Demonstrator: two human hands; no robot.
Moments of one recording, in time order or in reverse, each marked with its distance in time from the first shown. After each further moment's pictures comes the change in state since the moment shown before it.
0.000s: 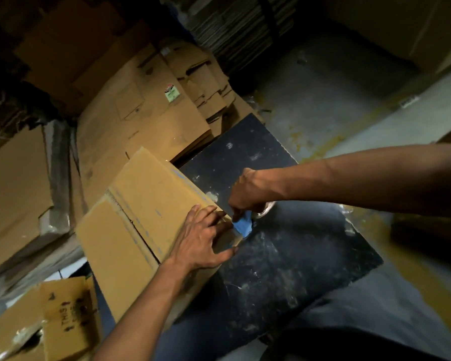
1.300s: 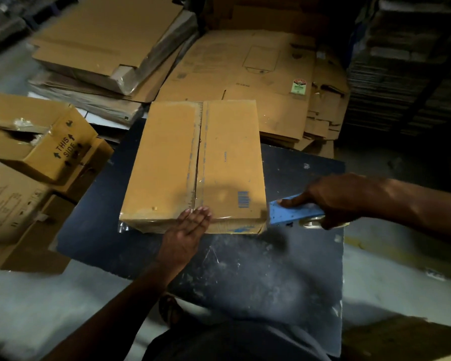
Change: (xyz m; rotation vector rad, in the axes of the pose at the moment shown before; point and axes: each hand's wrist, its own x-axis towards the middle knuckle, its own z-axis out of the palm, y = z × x) left_hand -0.158 0.066 0.112 0.026 0.595 -0.674; right_hand -0.055 -0.019 -0.082 -0.300 -0.091 -0.110
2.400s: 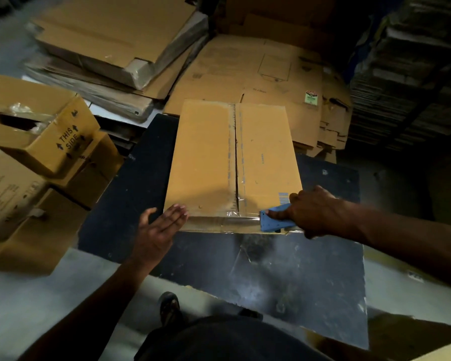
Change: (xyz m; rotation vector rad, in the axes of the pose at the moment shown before) left_hand -0.095 -0.146 -0.044 -0.021 0.096 -0.041; right_hand 0.076 -0.143 -0.046 -0.259 -0.066 0.094
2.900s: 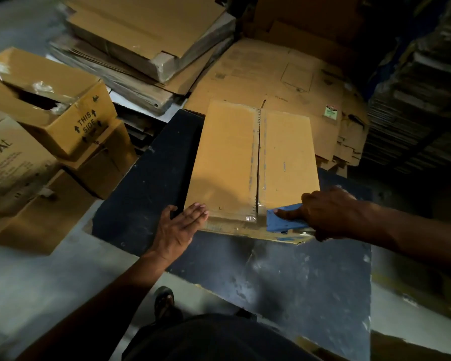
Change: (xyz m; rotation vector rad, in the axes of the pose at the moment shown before) left_hand 0.004 -0.002 0.008 -0.025 0.005 -0.029; right_hand 0.003 -0.008 -0.051 -0.037 0.016 -0.032
